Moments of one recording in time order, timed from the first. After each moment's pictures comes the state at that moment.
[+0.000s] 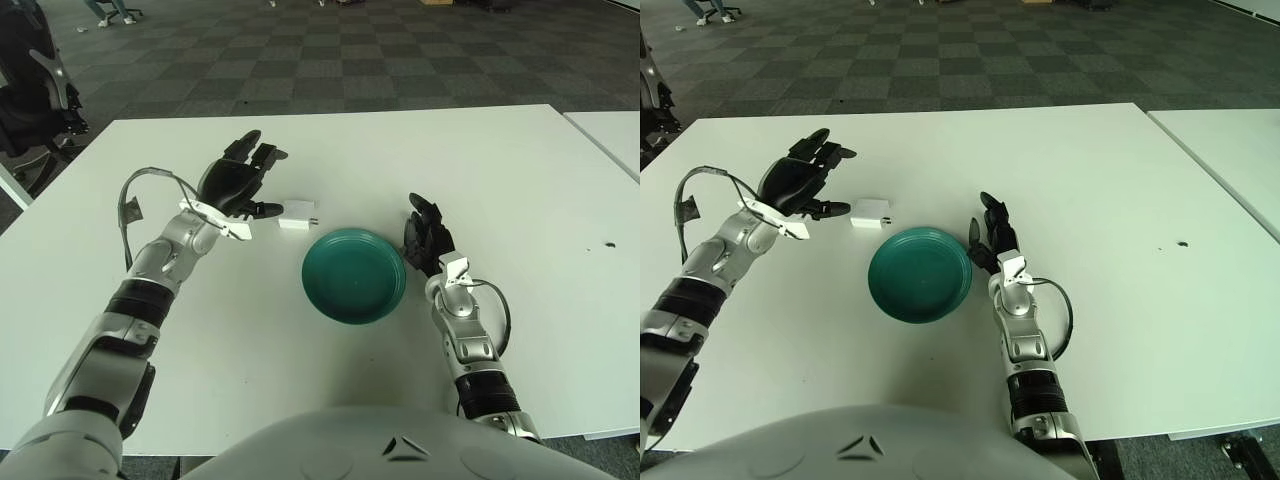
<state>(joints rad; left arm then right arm) -0.46 0.54 -0.29 0.49 0.84 -0.46 0.20 0.00 0.04 0.04 0.23 -0.09 -0.06 -0.08</state>
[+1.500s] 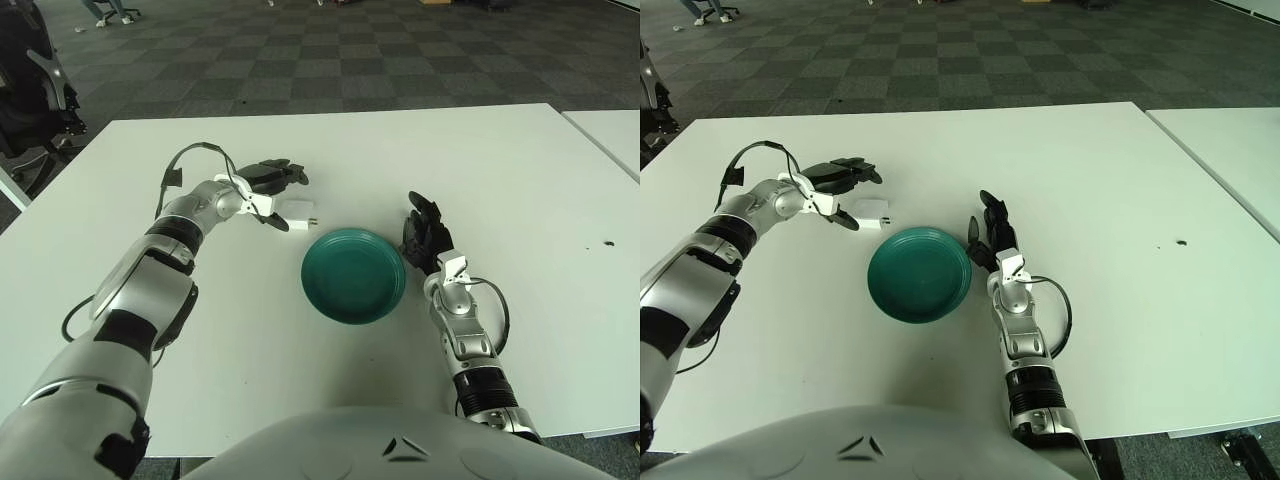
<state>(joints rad) -0.88 0.40 -0.50 1.20 0.76 -0.61 -0.07 -0.03 0.04 0.04 0.27 -0.09 -0.08 -0.09</state>
